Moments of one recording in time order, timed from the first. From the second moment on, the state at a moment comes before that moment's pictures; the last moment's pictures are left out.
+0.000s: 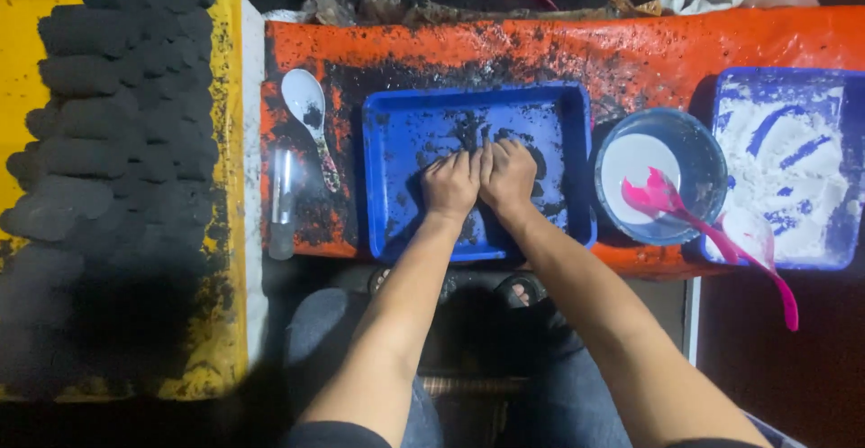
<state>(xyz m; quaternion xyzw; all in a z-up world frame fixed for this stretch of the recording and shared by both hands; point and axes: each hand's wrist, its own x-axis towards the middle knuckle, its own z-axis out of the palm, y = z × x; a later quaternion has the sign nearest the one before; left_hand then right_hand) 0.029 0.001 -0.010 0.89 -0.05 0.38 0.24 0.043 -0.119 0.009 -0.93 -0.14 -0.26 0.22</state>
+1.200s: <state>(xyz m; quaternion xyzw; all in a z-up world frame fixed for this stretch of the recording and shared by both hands) -0.020 0.040 0.092 0.86 0.07 -0.04 0.51 0.037 -0.131 -0.012 -0.95 -0.25 -0.14 0.08</state>
